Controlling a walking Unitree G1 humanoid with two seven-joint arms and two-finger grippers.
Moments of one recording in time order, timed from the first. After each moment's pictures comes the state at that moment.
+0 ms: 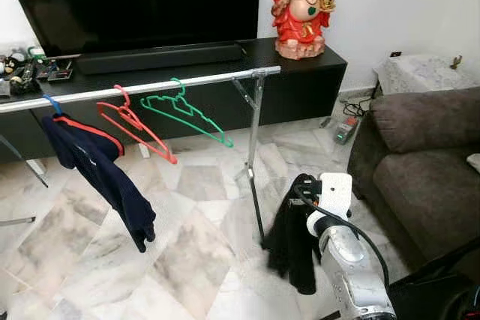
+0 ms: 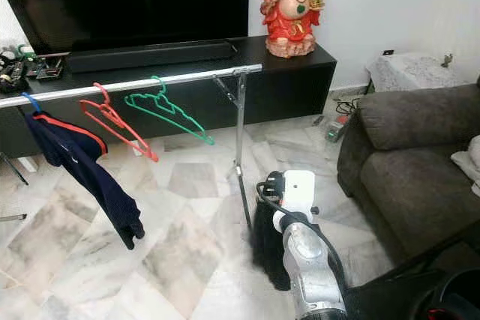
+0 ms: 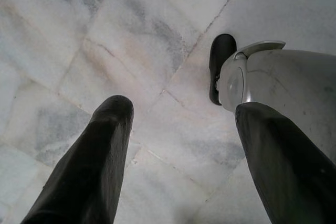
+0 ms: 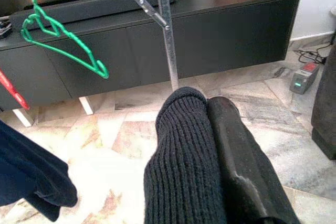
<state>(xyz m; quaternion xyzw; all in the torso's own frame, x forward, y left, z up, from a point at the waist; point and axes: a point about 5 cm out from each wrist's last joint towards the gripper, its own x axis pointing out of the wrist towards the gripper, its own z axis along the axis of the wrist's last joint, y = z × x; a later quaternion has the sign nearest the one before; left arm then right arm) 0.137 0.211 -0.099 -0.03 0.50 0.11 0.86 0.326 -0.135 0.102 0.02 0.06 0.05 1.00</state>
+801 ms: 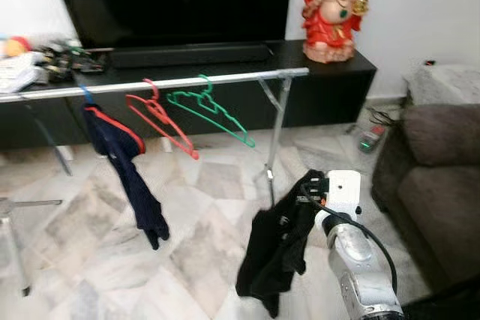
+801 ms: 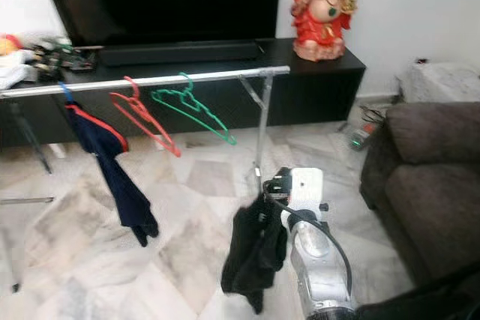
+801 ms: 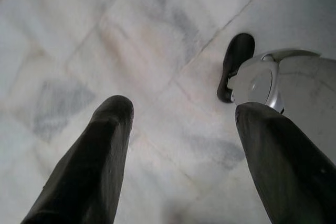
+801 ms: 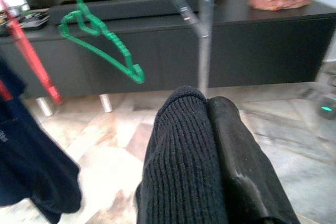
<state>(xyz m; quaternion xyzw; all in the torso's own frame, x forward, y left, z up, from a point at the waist) 0.135 0.211 -0.100 -0.03 0.50 0.11 0.86 0.327 -0.149 0.103 -0.01 0.05 0.03 1.00</state>
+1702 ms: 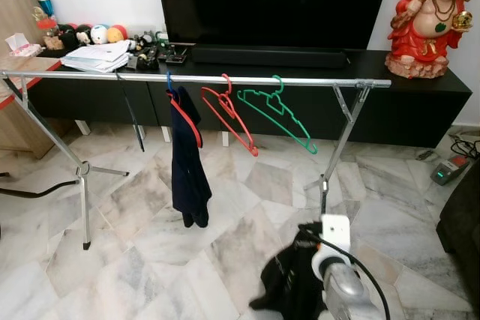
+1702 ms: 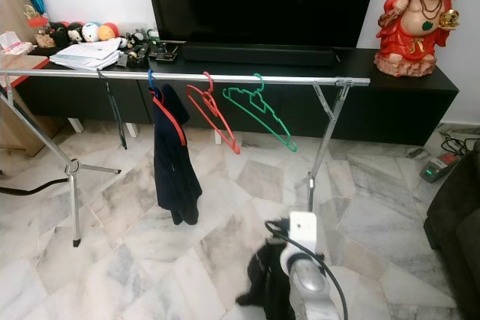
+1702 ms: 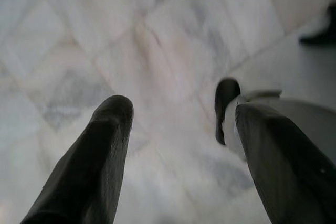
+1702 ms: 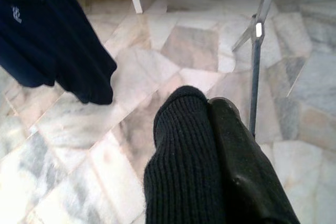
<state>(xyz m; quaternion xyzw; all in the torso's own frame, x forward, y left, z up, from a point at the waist) 0.146 0.214 -0.091 -0.01 0.42 0.12 0.90 0.291 -0.154 0.003 0.02 0.24 0.00 0.97</state>
